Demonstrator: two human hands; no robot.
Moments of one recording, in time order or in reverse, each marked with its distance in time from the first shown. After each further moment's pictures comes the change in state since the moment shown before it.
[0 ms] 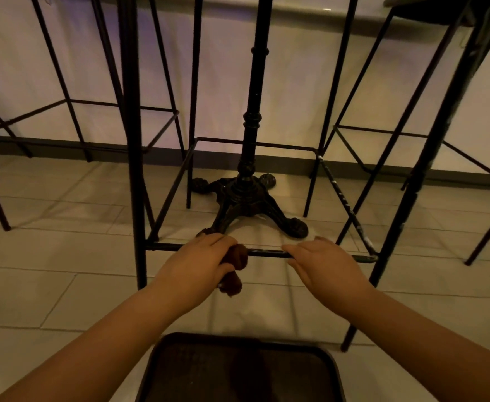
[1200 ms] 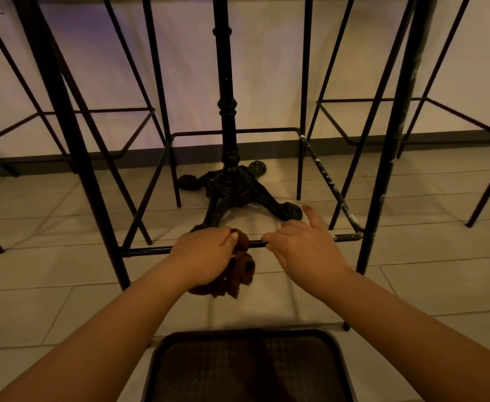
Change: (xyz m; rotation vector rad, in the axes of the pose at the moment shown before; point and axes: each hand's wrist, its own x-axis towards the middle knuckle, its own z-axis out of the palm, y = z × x) left_hand 0.046 0.023 0.017 0.043 -0.196 -0.133; right_hand 0.005 0.005 0.019 -0.097 0.122 0.049
